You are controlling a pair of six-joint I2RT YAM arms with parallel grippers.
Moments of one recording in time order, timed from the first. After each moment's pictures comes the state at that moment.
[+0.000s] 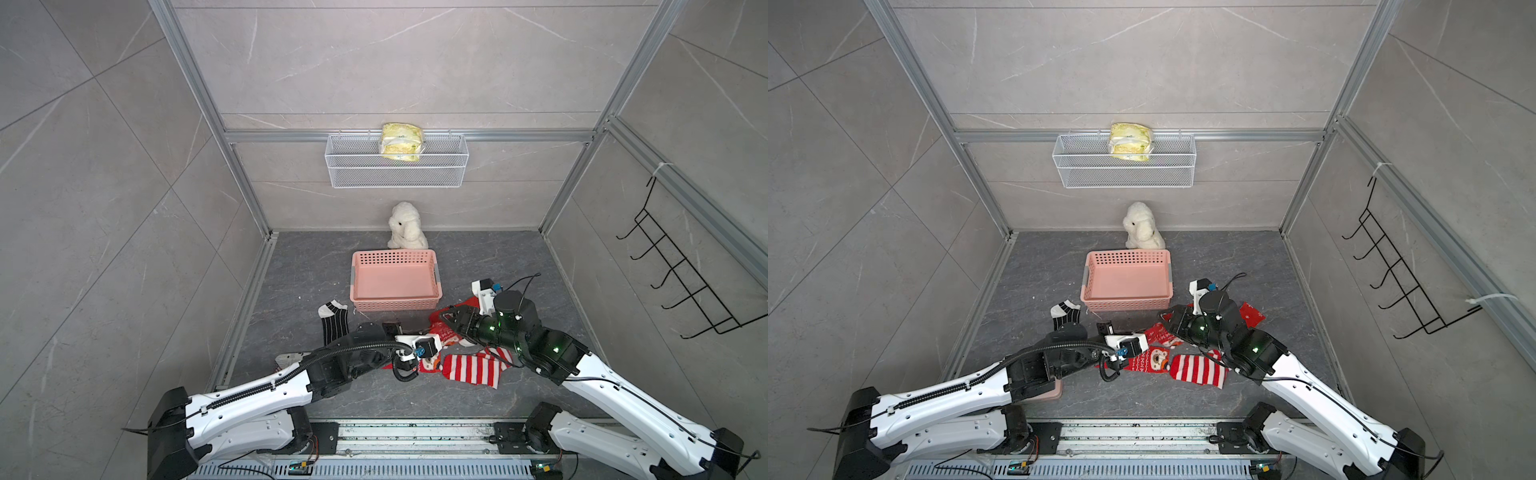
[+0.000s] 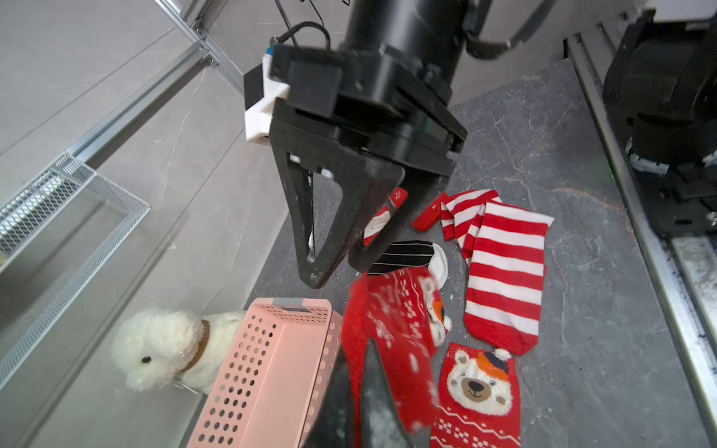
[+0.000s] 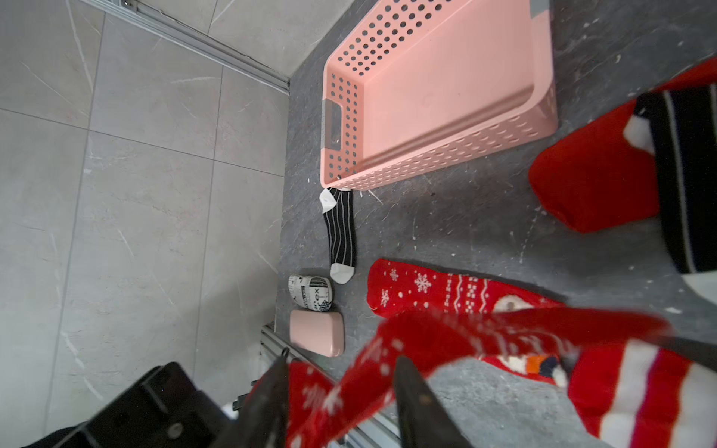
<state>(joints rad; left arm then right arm) -1.15 1.00 0.77 -0.02 -0.05 0.54 0.72 0.93 0.84 -0.42 -0.16 1.02</state>
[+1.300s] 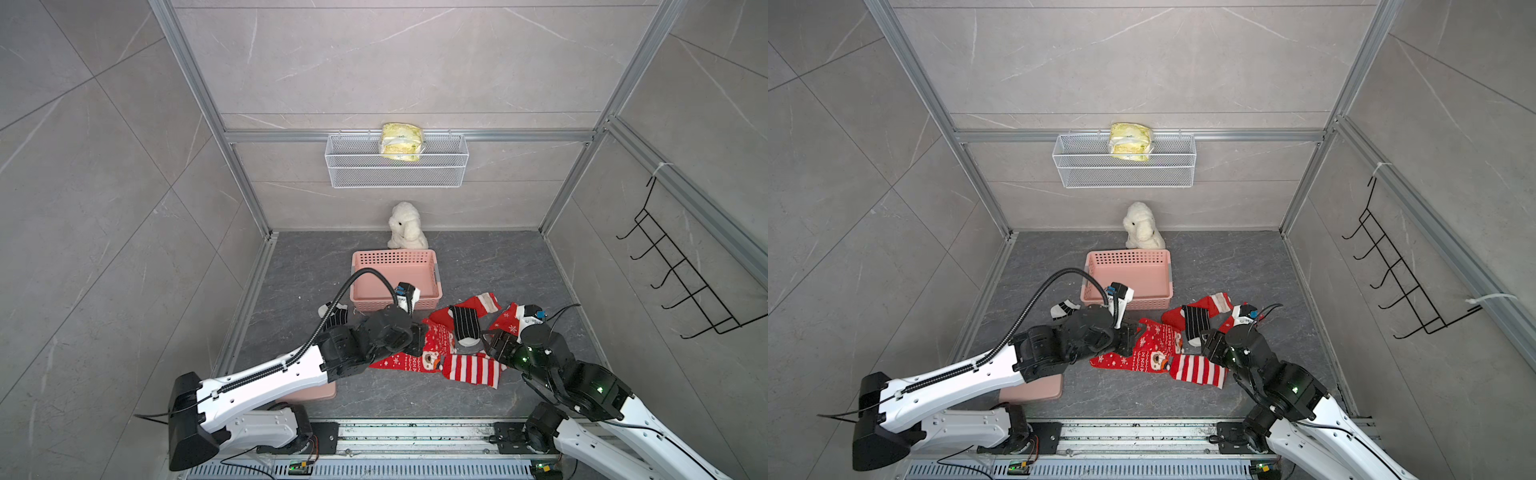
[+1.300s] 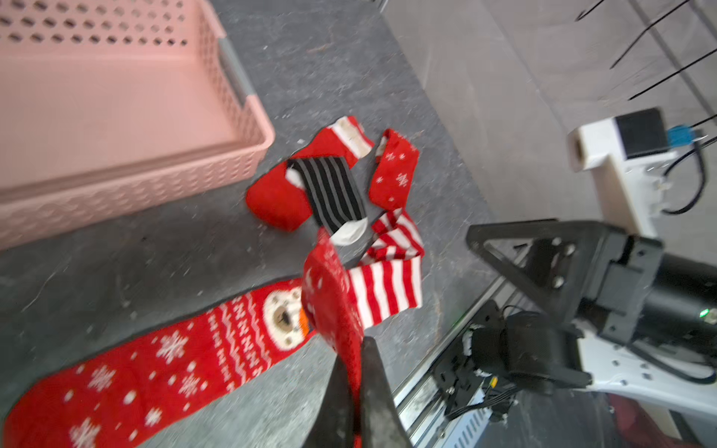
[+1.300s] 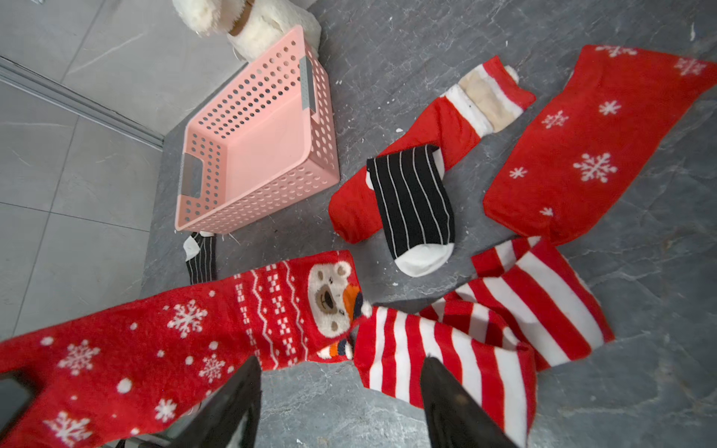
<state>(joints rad) -1.14 1.12 0.97 -0.47 -0.16 -0.73 0.72 0.58 0.68 -0.81 0.21 0.92</state>
